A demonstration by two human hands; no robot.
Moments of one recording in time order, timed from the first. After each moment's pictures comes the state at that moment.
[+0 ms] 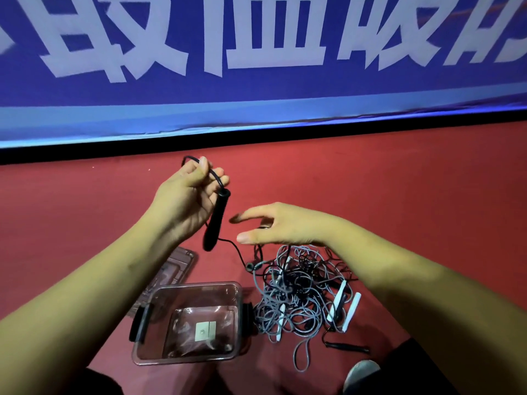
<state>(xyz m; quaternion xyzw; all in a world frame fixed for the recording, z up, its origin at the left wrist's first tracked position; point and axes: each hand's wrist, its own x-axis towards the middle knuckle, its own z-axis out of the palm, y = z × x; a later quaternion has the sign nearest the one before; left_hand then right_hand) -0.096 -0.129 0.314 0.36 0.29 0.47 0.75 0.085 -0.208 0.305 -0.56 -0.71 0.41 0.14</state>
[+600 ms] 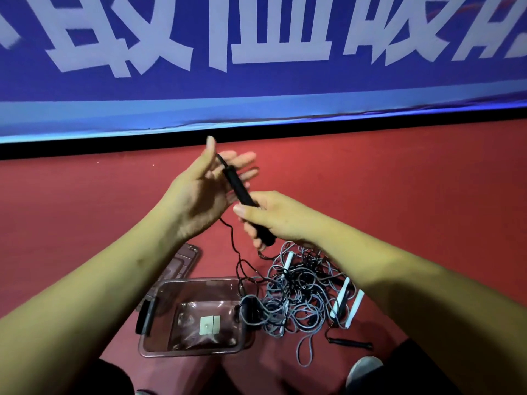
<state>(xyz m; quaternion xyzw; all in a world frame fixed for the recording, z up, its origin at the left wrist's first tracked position) -0.094 -0.141 0.320 0.42 0.26 0.37 0.79 0.053 -0.205 0.297 -0.52 -0.59 0.53 0.32</state>
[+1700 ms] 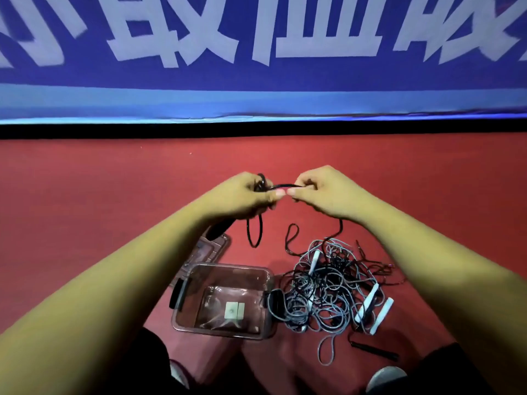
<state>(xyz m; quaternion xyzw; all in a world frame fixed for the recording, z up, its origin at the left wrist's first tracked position) -0.128 -0.125 0.302 0.79 0.37 0.14 0.46 0.074 -0.175 0.305 -0.60 -0.72 0.26 0.24</state>
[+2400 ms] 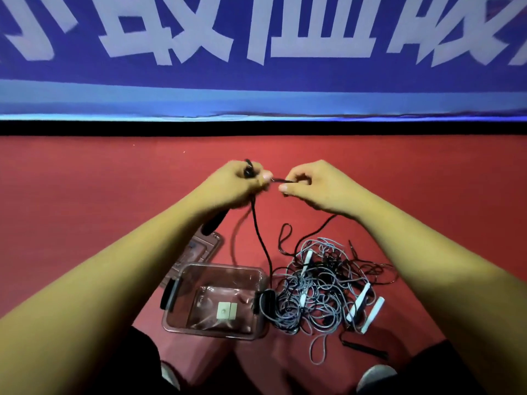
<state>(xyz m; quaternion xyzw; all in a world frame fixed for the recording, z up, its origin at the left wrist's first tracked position) -0.122 -0.121 0.307 0.76 0.41 0.24 0.45 0.078 -0.171 0.310 -0.58 -0.70 0.30 0.28</state>
